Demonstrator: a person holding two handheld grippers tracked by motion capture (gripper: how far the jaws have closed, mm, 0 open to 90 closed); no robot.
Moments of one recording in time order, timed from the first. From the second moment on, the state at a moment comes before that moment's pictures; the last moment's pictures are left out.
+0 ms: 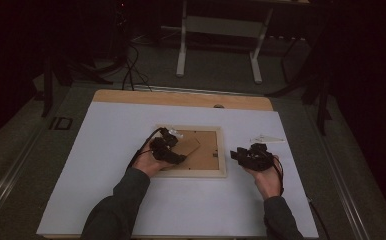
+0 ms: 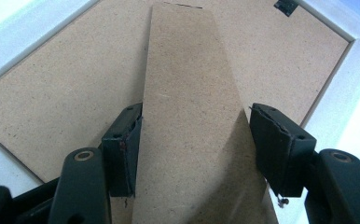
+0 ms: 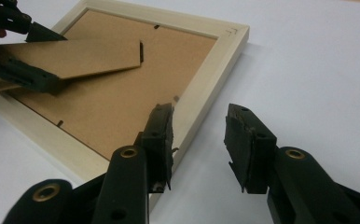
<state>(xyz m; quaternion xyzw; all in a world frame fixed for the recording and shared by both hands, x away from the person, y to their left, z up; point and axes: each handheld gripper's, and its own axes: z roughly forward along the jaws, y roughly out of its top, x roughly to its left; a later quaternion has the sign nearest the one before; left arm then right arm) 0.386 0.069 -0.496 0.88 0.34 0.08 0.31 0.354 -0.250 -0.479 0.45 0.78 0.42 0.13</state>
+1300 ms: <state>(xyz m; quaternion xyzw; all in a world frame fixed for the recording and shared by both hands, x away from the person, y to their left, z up) 0.351 0.065 -0.488 0.87 0.31 0.19 0.33 0.392 -0.235 -0.455 0.45 0.78 0.41 0.13</state>
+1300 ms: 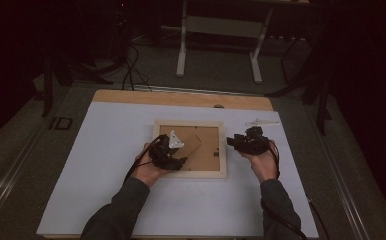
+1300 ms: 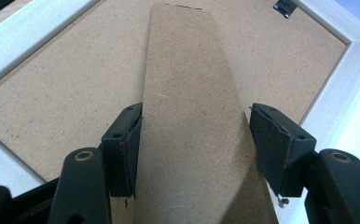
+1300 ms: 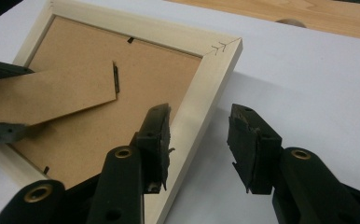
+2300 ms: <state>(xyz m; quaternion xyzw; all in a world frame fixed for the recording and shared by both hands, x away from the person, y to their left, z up) 0.334 0.061 -0.489 0.86 0.28 0.24 0.34 0.419 -0.224 -0.464 0.46 0.79 0.40 0.08</state>
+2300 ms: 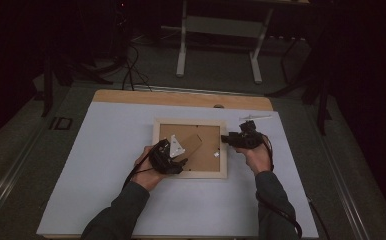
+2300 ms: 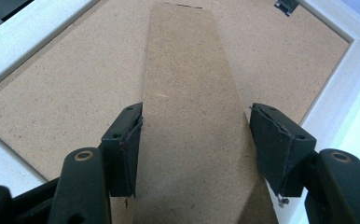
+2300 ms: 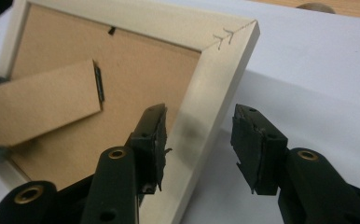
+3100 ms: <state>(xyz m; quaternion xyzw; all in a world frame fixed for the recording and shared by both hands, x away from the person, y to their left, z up) 0.325 0.061 -0.491 0.86 0.26 0.28 0.35 0.435 -0.229 -0.473 0.47 0.78 0.42 0.00</state>
